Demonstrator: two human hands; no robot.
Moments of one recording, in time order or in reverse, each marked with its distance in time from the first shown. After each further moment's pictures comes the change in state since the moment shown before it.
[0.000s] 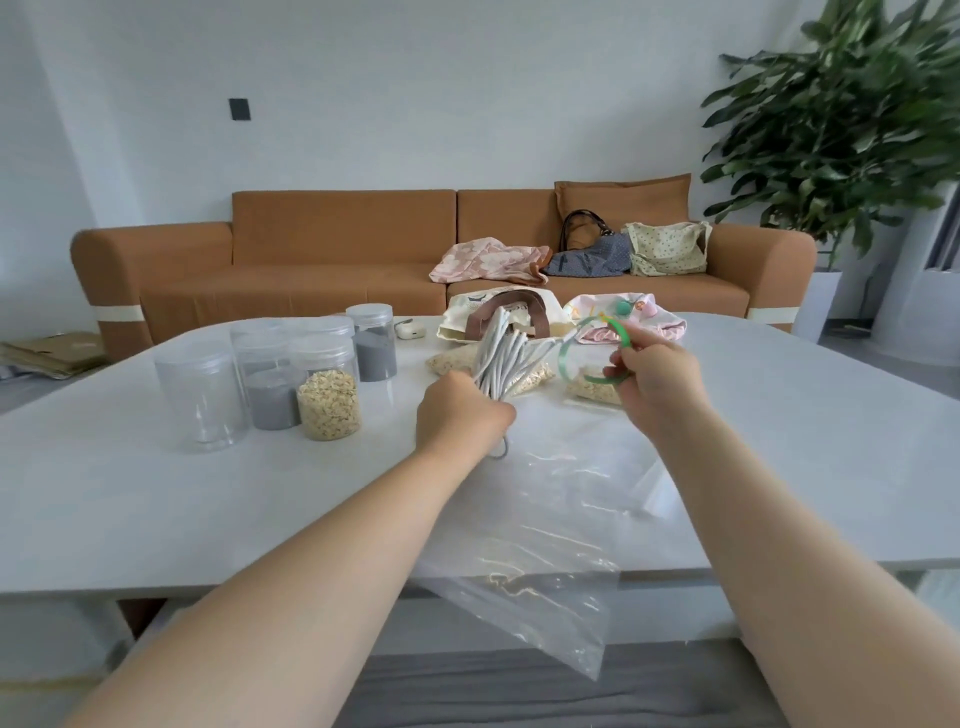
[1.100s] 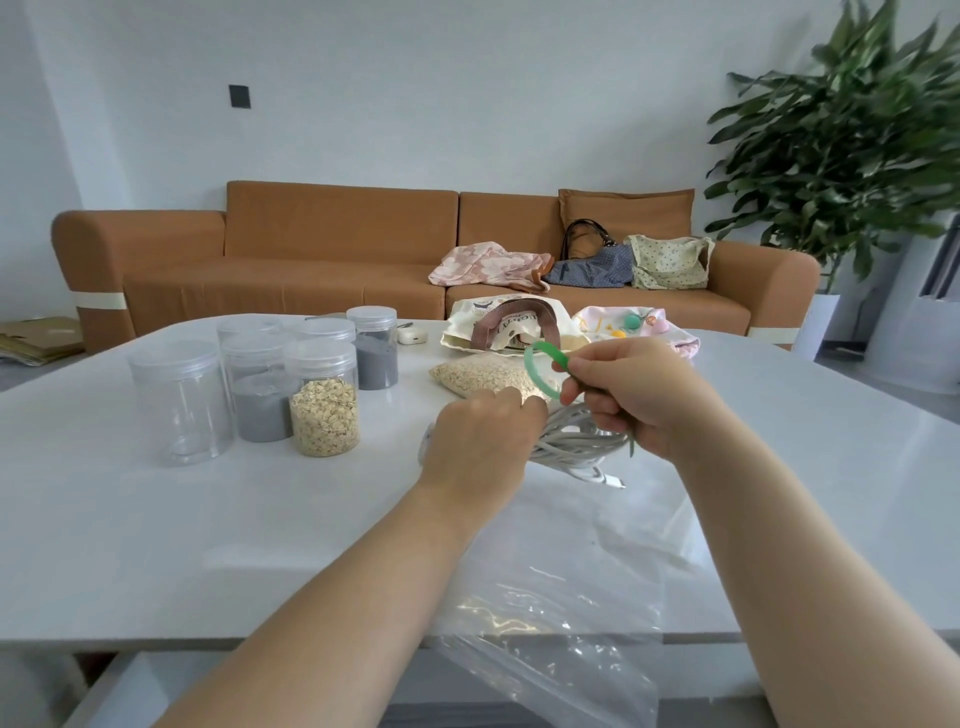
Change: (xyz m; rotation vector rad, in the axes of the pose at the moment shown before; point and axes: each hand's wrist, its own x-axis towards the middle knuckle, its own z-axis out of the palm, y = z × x) left_hand -0.001 -0.013 -0.001 0.798 0.279 0.879; right_hand -0.034 -0.014 0.036 -0.554 -0.439 0.022
